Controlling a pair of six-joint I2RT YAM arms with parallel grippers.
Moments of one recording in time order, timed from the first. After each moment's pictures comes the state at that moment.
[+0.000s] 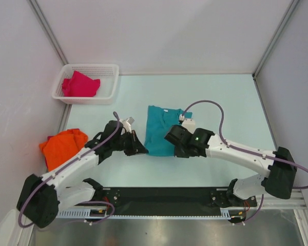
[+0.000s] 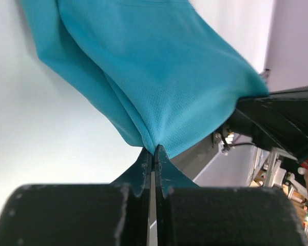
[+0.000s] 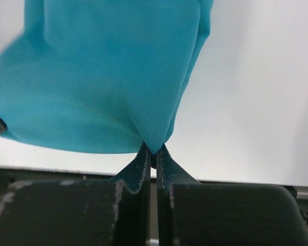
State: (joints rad) left arm -0.53 1.00 0.54 -0.25 0.47 -0.78; right arm 1.07 1.35 1.11 -0.92 0.36 1.06
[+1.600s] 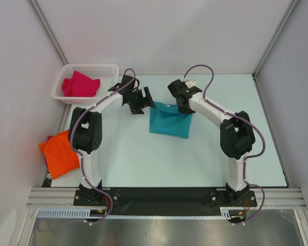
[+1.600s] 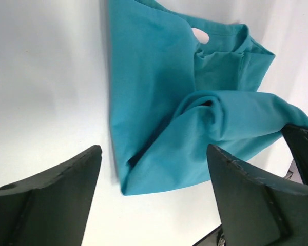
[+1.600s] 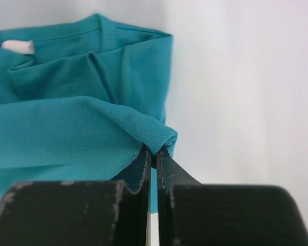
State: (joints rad) left arm -0.33 2.01 1.55 -0.48 0.37 -0.61; right arm 0.57 1.98 1.68 -0.84 0.52 0.62
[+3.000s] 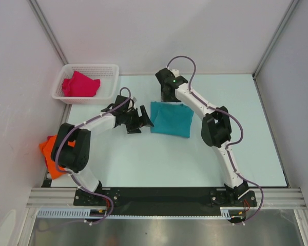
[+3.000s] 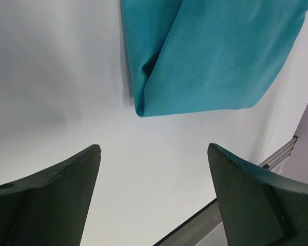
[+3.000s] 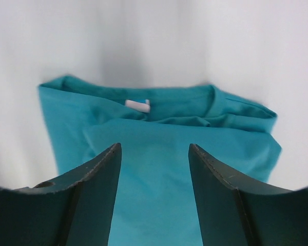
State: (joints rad) left arm -0.36 1.70 1.05 -0.29 0.42 -0.66; right arm 0.59 2.34 2.21 -0.90 0.42 0.51
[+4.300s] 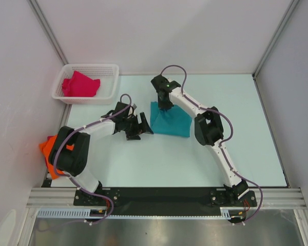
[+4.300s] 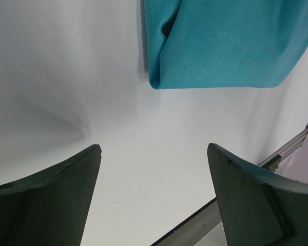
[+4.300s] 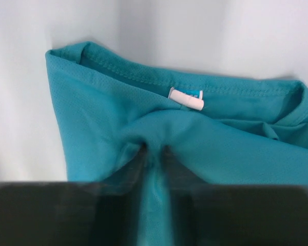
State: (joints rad) left arm -0.38 1.64 0.91 -0.25 0.42 -0.66; right arm 0.61 2.51 2.34 -0.93 0.25 0.50
